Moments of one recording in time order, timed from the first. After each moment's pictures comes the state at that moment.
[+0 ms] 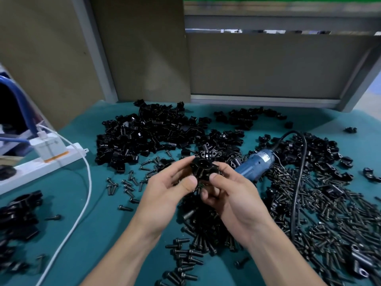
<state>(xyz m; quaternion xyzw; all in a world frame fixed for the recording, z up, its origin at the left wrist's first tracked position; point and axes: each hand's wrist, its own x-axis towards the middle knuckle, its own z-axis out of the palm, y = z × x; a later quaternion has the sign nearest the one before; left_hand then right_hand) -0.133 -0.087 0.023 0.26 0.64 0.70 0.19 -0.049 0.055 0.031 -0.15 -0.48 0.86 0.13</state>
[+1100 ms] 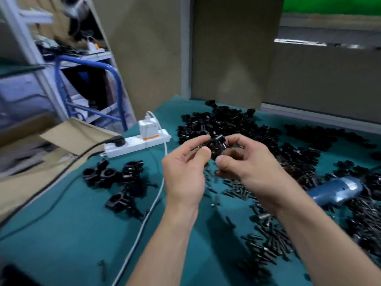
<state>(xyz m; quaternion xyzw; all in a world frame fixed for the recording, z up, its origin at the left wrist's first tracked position) -0.143 -0.168 0.077 0.01 0.58 0.81 -0.05 -0.118 -0.037 0.098 -0.02 -0.76 0.65 0.07</state>
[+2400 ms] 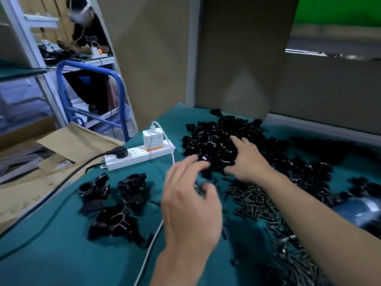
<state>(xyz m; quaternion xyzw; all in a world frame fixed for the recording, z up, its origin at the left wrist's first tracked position) -0.141 -0.185 0.052 0.06 0.84 0.47 -0.27 -0.244 -0.001 0.063 -0.13 -0.98 0.17 -0.03</state>
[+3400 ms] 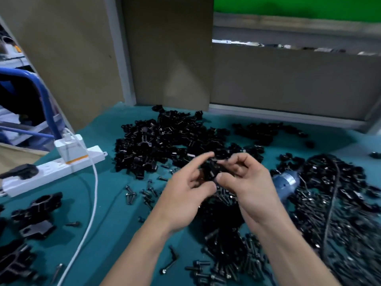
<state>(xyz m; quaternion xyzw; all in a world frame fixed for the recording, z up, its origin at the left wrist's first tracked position) -0.169 -0.081 0.039 0.29 0.69 0.64 0.19 -0.098 0.058 0.059 -0.14 -0.63 0.72 0.23</state>
